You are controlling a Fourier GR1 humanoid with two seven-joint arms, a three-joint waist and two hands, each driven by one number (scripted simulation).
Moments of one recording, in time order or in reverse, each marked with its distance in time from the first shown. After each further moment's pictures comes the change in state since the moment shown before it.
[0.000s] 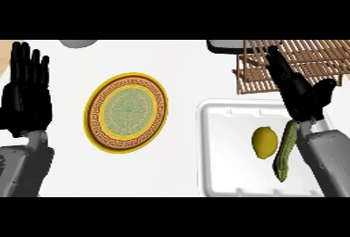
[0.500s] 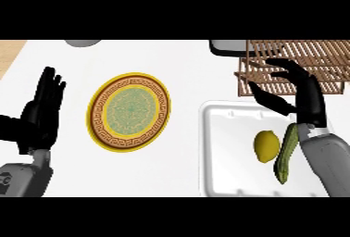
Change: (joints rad) left arm 0.124 0.066 -0.110 0.001 -0.080 -0.053 0.126; right arm 0.024 -0.021 0.040 -0.057 0.342 -0.350 0.137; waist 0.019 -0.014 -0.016
